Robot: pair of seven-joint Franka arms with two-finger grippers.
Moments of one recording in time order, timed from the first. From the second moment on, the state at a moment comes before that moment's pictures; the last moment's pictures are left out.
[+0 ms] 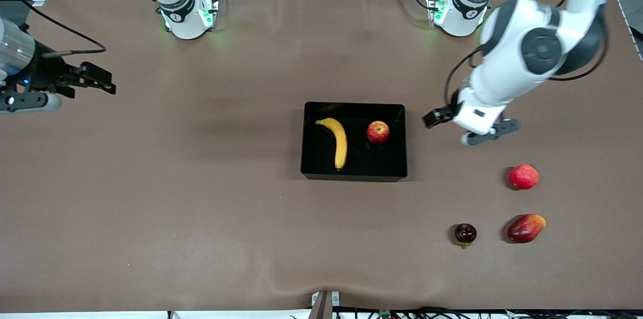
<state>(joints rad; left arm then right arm) -0.11 0.15 -0.31 -1.86 -0.08 1.97 -0.76 0.03 0.03 0.03 -1.59 0.06 1.51 0.00</state>
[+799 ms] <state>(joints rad) -0.28 0.40 -0.31 -1.86 0.03 2.13 -0.98 0.09 0.06 0.03 -1.59 0.06 1.54 0.09</state>
